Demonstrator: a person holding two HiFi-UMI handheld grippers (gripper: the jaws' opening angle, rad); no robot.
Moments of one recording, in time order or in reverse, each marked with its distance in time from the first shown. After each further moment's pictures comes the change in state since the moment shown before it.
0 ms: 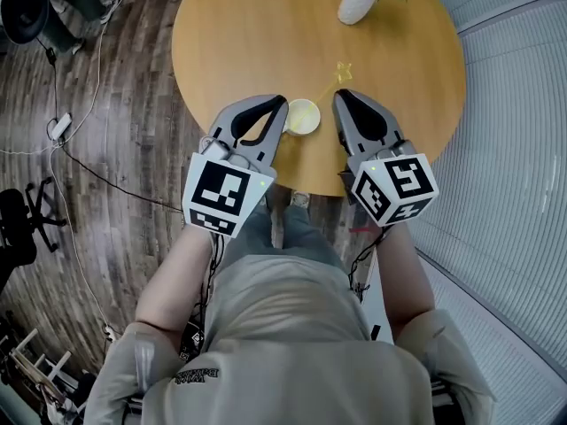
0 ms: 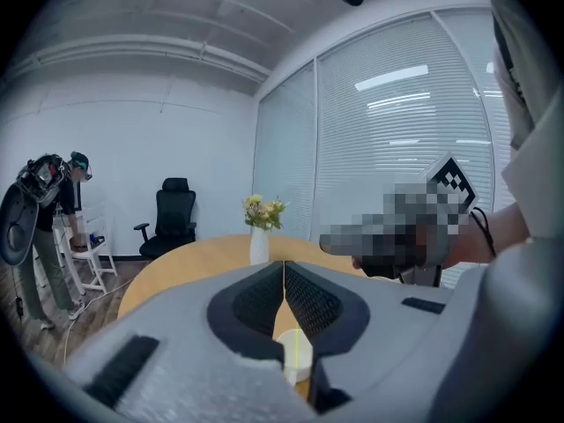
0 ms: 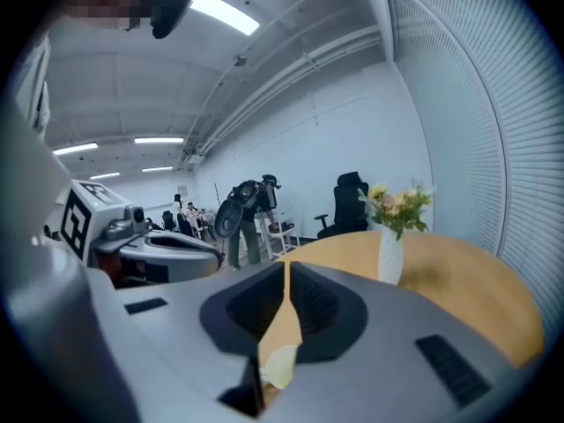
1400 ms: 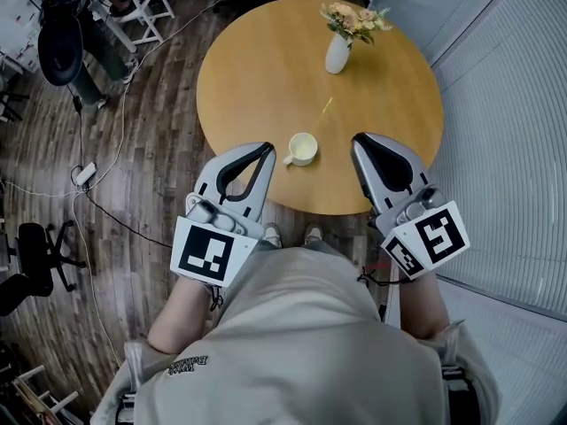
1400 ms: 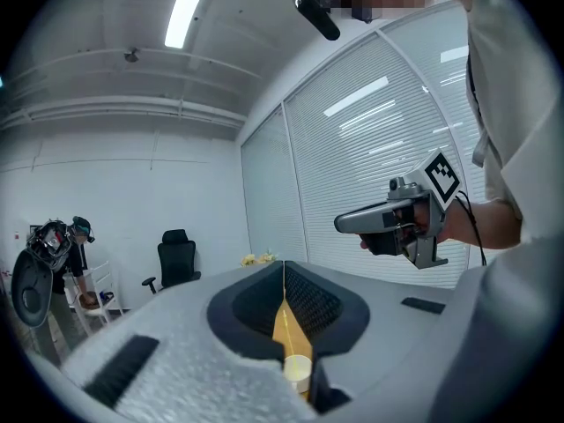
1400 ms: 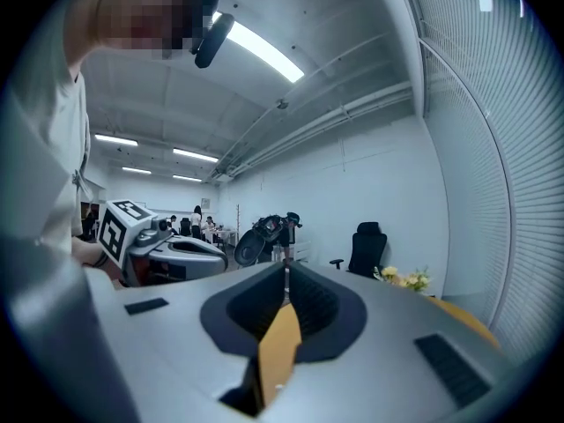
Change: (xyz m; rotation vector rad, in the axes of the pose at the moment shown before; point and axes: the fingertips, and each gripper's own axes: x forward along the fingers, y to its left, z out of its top) left arm -0.132 -0.052 0.122 0.155 -0.194 0.026; right arm -0.144 0.086 0.130 -0.210 -0.229 0.086
